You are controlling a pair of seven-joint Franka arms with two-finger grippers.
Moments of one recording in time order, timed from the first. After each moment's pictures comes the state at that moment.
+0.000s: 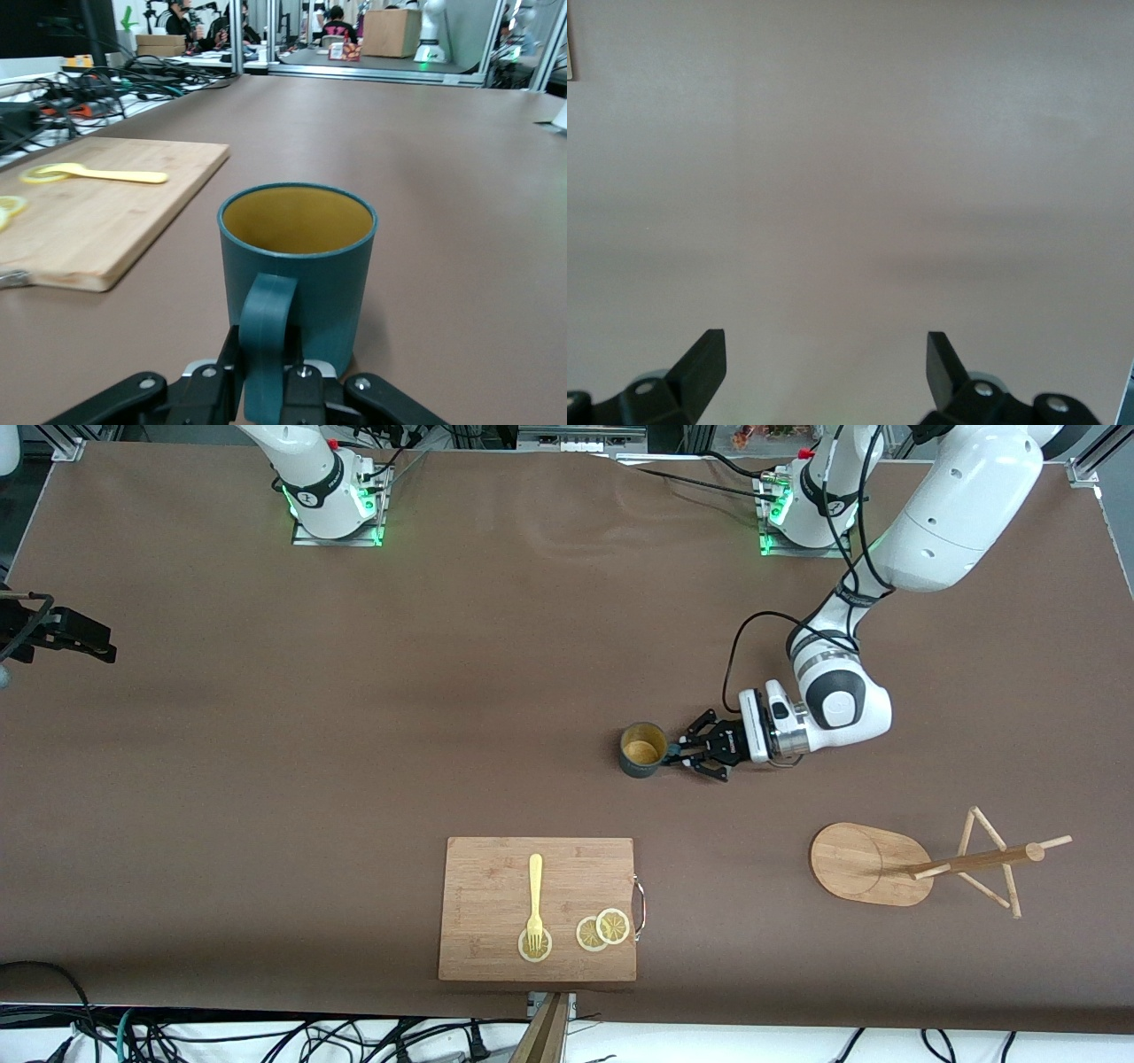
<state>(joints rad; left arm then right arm) 0.05 0.67 -0.26 -2.01 -1.60 2.22 2.62 0.01 0.10 -0.09 -1.53 -0.07 1.55 -0.12</state>
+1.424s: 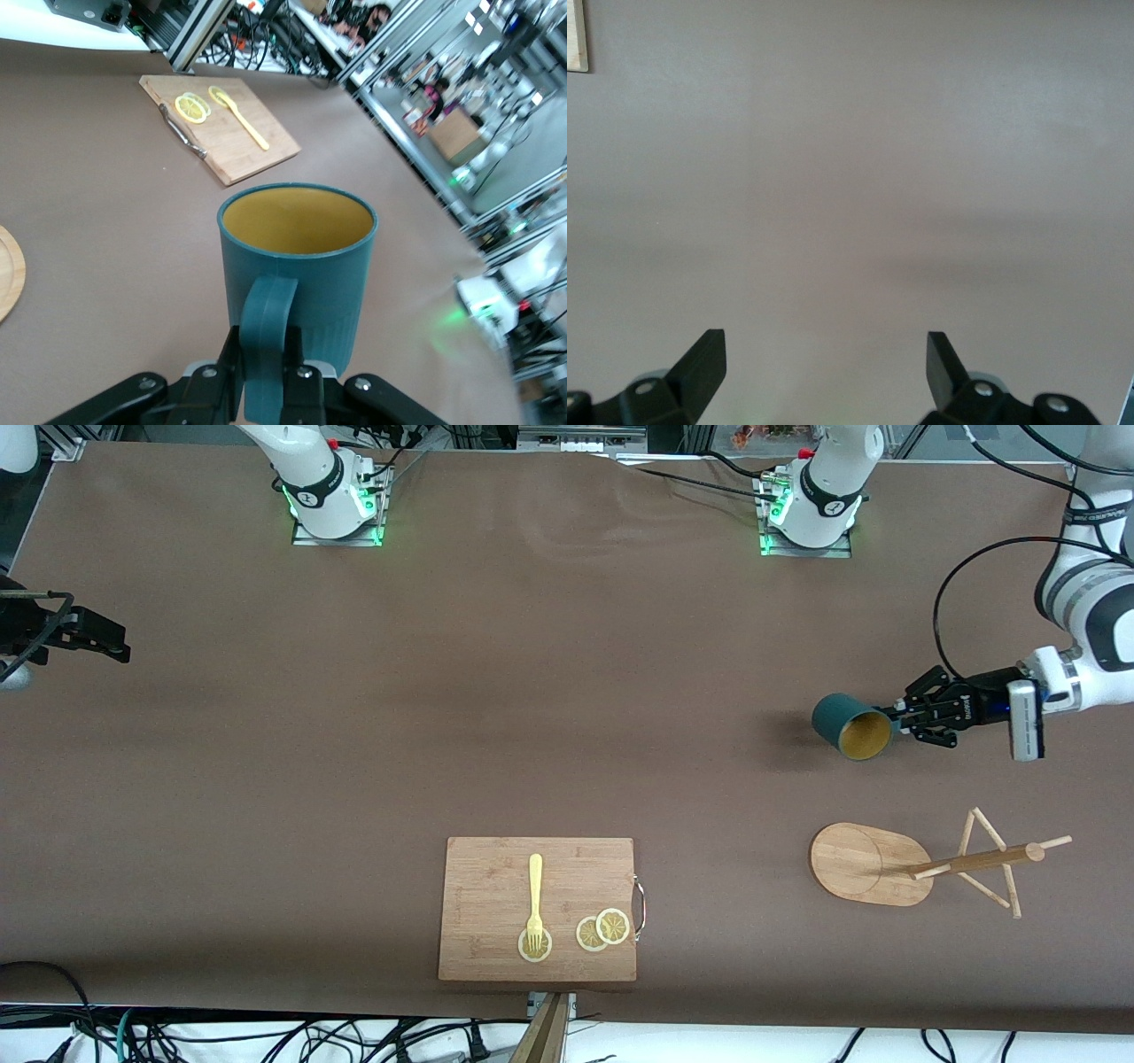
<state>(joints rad) 0.37 0.32 0.04 -2.02 -1.07 1.67 1.53 0.01 0.10 -0.06 -1.53 -0.07 1.55 -0.12</state>
